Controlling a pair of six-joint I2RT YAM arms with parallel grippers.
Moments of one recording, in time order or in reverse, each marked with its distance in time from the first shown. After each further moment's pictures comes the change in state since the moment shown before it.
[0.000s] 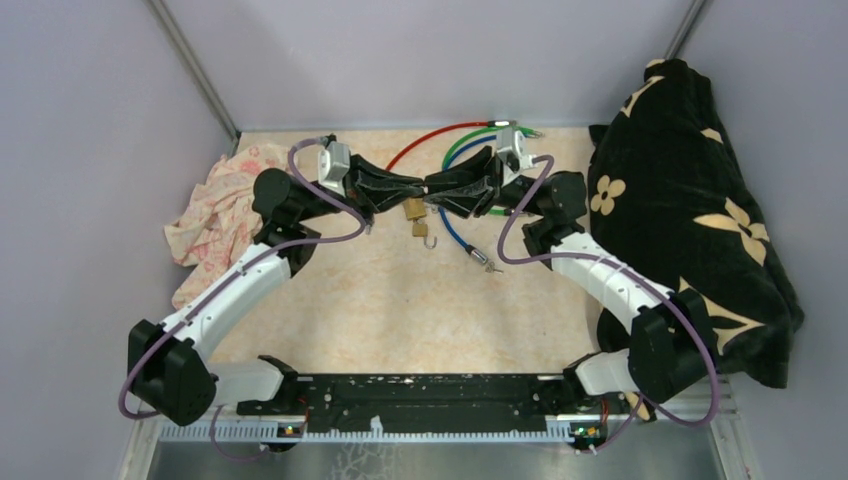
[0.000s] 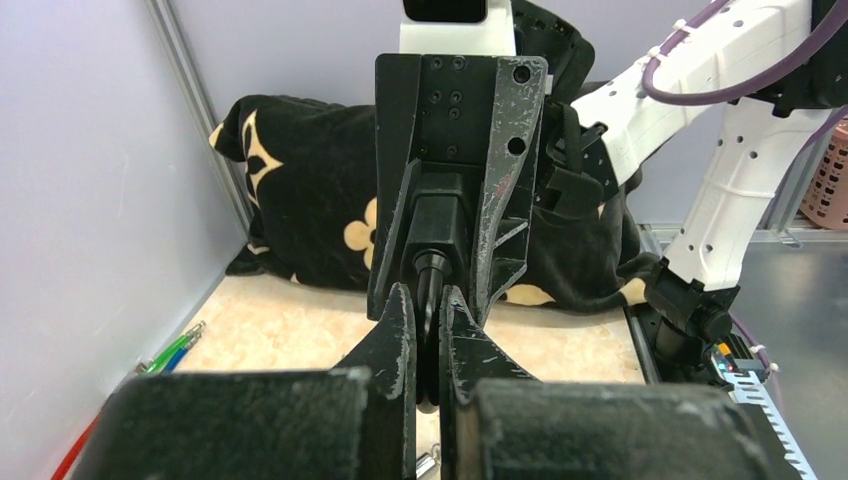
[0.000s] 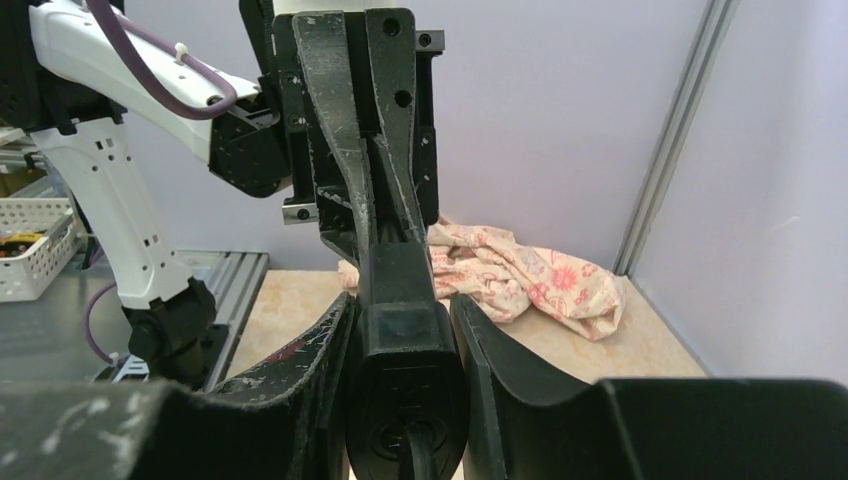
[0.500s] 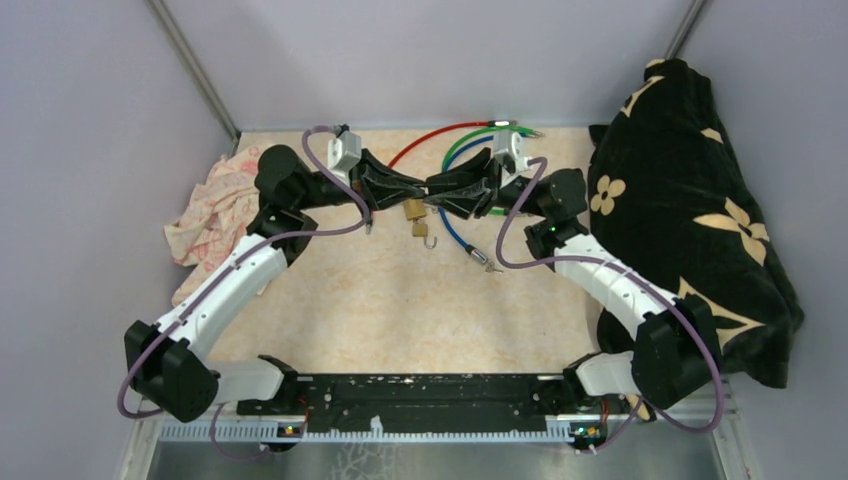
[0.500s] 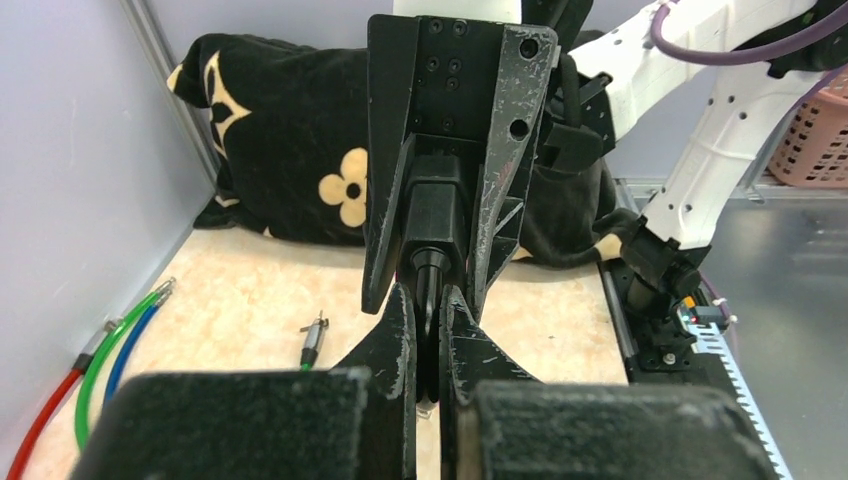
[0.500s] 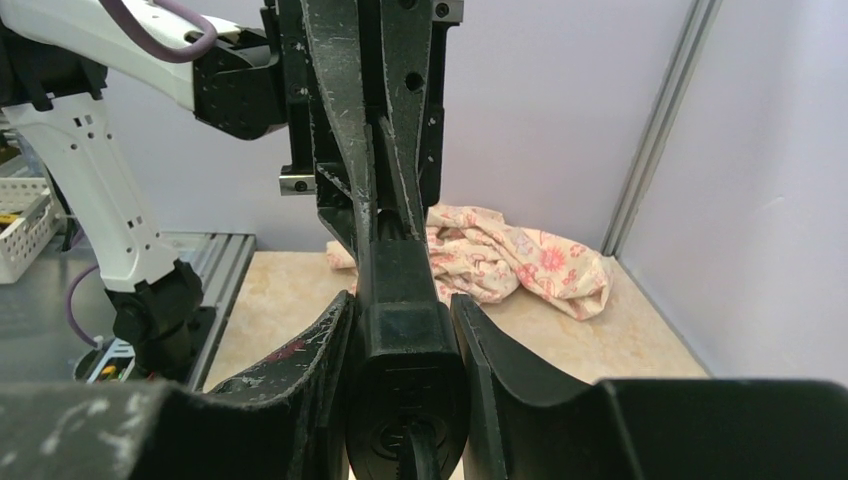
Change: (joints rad) left arm 0.009 0.023 0.135 -0.293 0.079 0.092; right arm 0.000 -0.030 0.002 -0.101 0.001 -0.089
